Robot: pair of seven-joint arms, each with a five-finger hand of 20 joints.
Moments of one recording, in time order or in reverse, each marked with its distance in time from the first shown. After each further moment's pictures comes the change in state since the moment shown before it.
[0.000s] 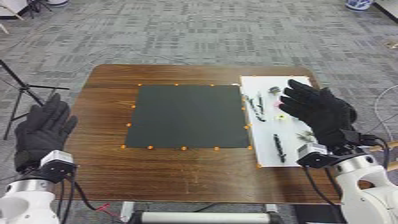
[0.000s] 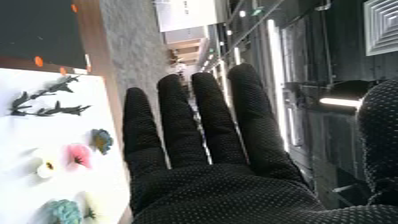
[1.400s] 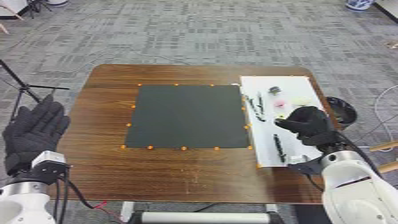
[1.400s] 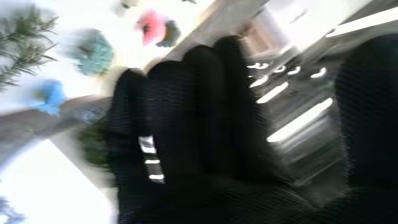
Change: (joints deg) left arm 1.3 -0.6 -1.1 -1.1 -2.9 1.7 2.5; right arm 4.9 9.7 -12.3 -5.3 -61.3 6.3 38.4
